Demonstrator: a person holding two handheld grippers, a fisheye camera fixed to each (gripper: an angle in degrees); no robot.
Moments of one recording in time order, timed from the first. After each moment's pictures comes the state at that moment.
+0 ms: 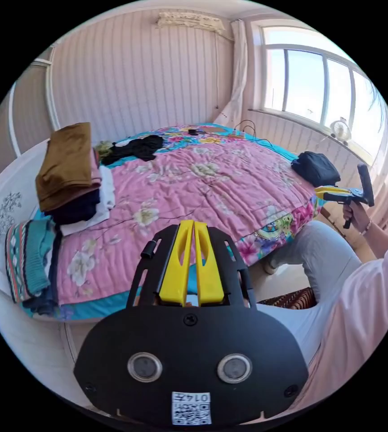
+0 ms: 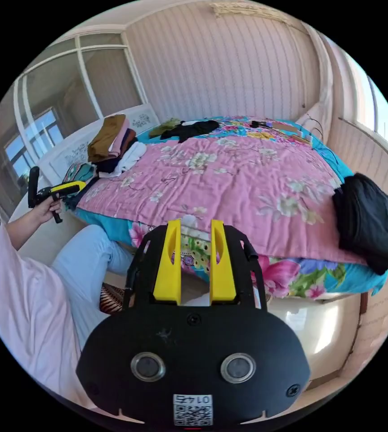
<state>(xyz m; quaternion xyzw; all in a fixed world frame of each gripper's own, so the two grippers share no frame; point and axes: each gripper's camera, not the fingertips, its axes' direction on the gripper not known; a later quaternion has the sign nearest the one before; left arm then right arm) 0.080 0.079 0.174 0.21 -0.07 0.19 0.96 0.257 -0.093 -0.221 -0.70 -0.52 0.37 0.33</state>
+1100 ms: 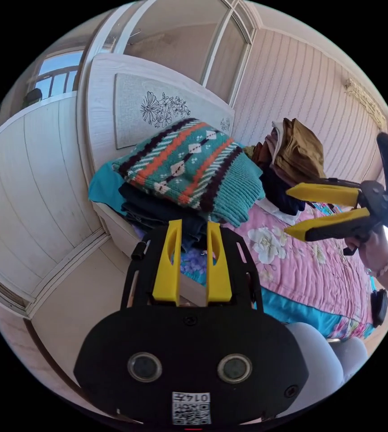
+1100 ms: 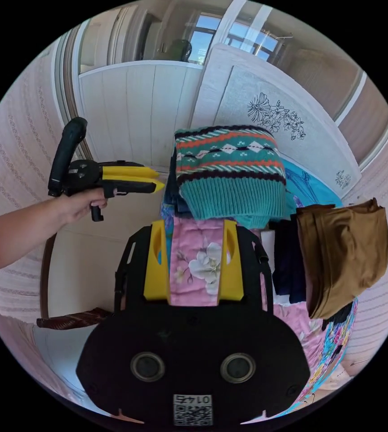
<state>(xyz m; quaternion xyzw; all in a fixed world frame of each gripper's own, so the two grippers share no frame) -0.493 0.195 0.052 0.30 -0.16 -0.21 0.92 -0.252 -0.752 -0.040 -0.27 -0.88 0.20 0.33</state>
